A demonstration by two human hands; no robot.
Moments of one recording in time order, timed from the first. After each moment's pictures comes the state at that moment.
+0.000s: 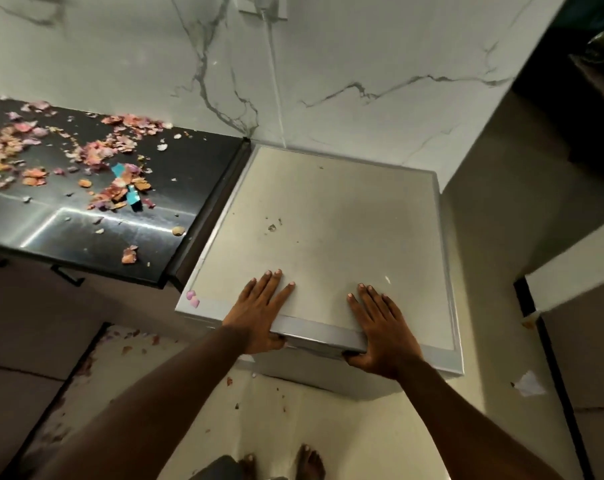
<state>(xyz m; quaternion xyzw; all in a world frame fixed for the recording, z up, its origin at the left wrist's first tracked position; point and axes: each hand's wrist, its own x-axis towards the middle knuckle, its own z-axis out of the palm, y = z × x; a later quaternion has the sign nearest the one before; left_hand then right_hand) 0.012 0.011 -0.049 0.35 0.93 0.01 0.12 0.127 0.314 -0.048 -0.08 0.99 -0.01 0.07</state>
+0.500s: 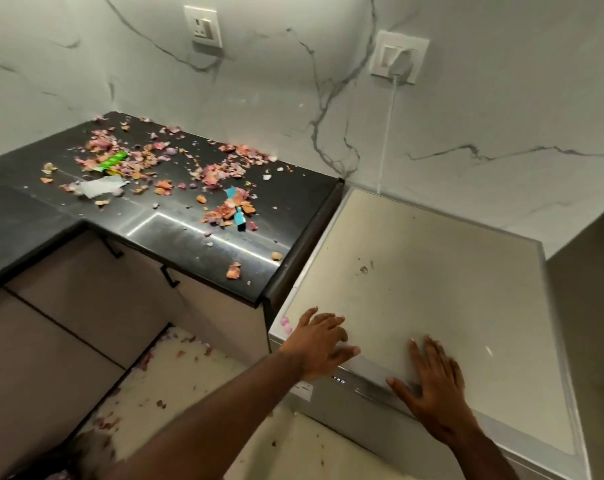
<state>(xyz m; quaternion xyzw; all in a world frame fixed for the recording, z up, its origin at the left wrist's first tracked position) 0.006 -0.055 -0.005 0.30 0.94 0.15 0.10 0.096 0.228 -0.051 0.02 0.99 -0.15 0.07</state>
